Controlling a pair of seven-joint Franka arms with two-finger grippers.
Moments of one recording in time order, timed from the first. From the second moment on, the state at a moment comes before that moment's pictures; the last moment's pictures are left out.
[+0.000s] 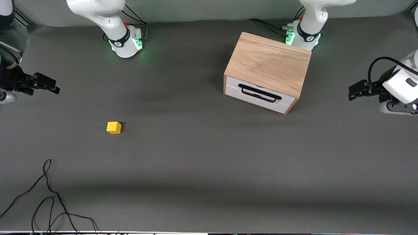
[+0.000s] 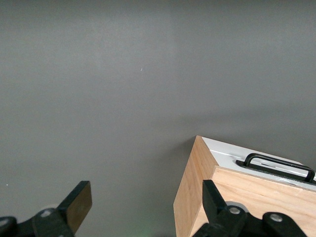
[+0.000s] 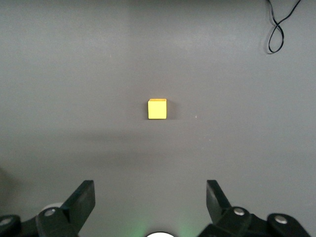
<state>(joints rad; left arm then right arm) -0.06 0.08 -0.01 -1.54 0.00 1.53 0.03 0.07 -0.04 -0.12 -1.66 0.02 1.54 -0.04</state>
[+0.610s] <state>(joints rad) -0.06 0.08 -0.02 -1.54 0.00 1.53 0.03 0.07 -0.04 -0.12 -1.66 0.02 1.54 -0.04</state>
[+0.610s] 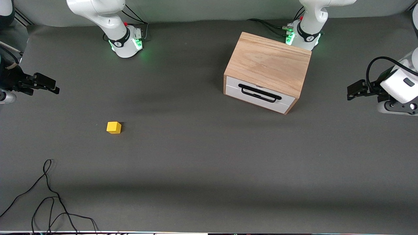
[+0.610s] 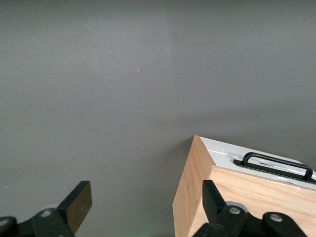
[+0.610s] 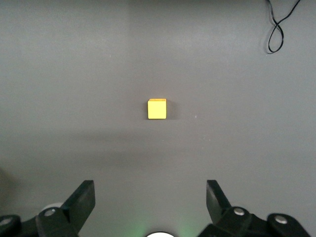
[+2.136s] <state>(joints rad) -0.57 0.21 -0.04 -1.54 0.00 1.71 -1.73 0.07 -0.04 -0.12 -1.65 0.02 1.54 -0.04</state>
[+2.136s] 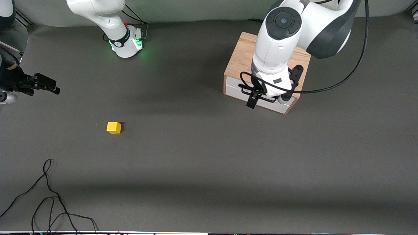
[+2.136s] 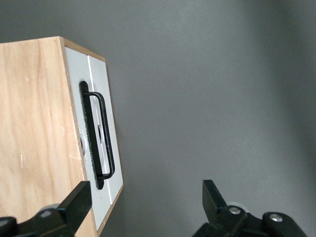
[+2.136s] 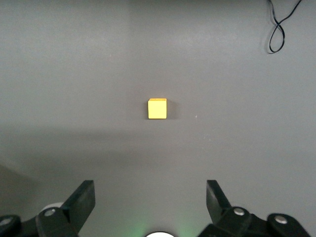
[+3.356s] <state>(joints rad) -0.56 0.35 -0.03 -1.66 -0.06 1.73 -1.74 0.07 -0.05 -0.11 -1.65 0.02 1.53 -0.04</state>
